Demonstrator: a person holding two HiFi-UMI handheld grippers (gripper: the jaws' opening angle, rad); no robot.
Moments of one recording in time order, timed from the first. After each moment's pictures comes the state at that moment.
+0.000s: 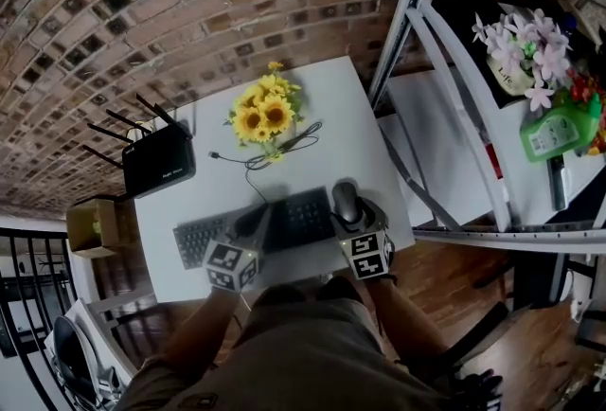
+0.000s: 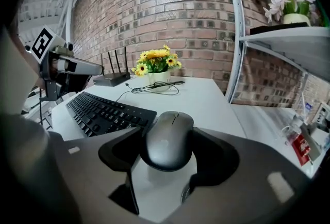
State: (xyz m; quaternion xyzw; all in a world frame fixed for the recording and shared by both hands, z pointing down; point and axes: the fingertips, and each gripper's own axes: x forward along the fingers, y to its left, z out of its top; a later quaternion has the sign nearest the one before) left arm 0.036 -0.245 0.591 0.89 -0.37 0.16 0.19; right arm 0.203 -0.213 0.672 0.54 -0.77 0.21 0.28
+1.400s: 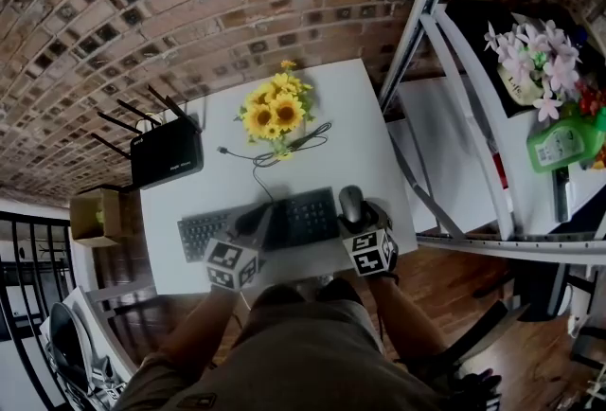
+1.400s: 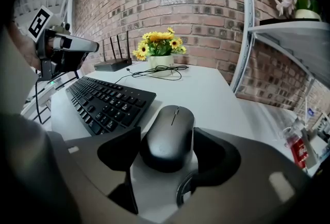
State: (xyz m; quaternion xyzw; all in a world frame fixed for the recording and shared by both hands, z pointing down) left arm 0.023 -0.242 0.587 0.89 -0.39 0.16 0.18; right arm 0.206 -0.205 0.706 0.51 -0.76 0.22 0.34
